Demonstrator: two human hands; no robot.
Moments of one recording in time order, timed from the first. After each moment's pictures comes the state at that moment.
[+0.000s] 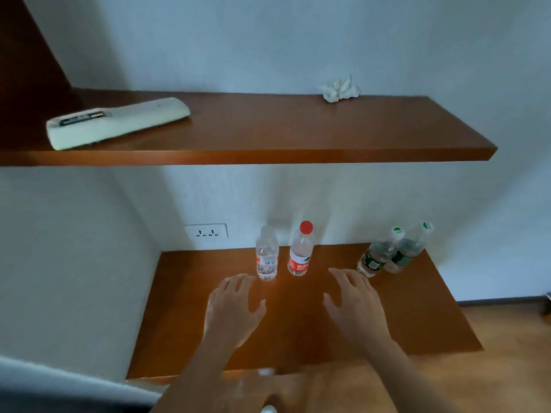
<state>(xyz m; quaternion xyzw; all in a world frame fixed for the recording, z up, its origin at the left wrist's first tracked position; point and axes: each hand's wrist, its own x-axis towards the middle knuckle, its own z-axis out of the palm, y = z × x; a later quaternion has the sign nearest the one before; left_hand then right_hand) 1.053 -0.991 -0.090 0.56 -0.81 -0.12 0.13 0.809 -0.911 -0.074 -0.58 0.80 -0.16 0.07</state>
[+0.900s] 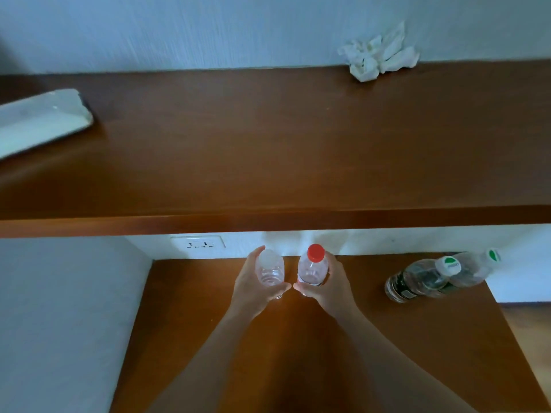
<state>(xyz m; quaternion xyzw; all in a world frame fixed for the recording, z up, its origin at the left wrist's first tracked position) 0.976 -1.125 -0.147 0.59 -0.60 -0.48 0.25 0.792 -1.076 -0.165 -0.49 0.73 -0.35 0.32</state>
